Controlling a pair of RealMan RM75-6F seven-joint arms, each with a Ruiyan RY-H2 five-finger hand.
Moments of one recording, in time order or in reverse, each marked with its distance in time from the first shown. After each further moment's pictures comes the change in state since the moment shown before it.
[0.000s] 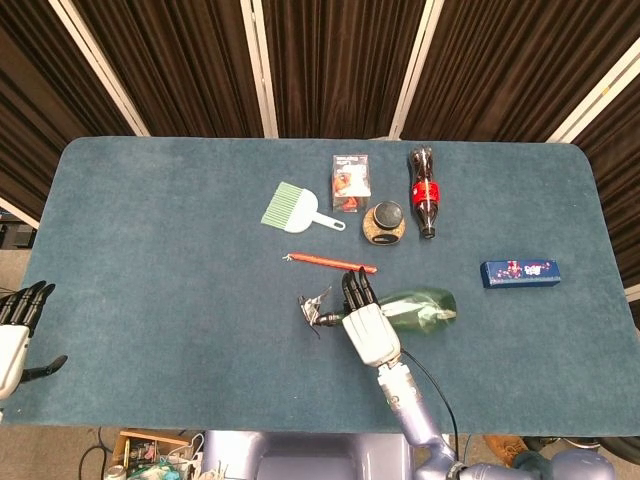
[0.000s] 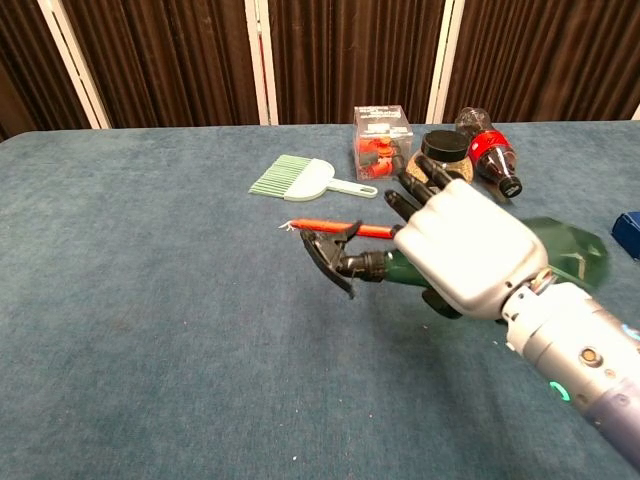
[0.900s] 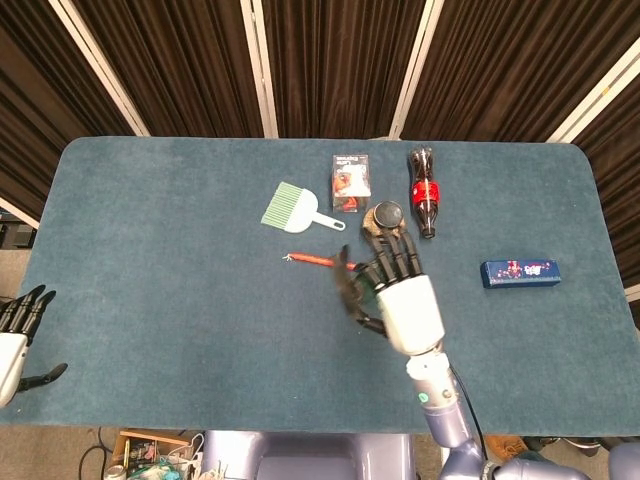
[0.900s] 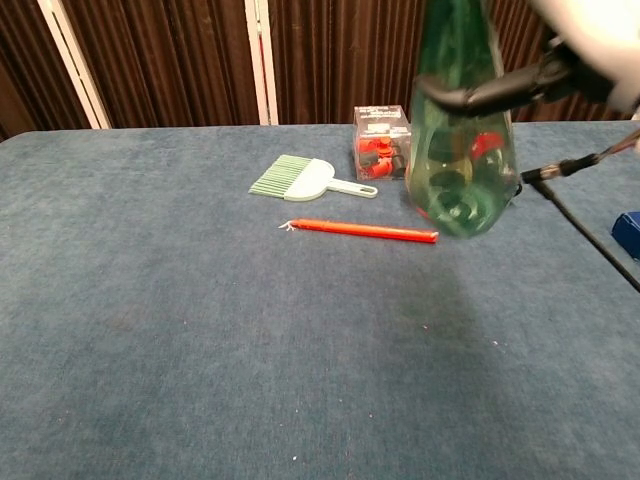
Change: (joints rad) left arm 0.015 0.023 0.026 -0.013 0.049 0.015 -0.042; right arm 0.003 0.241 0.114 -0.430 -0.018 0.227 0.799
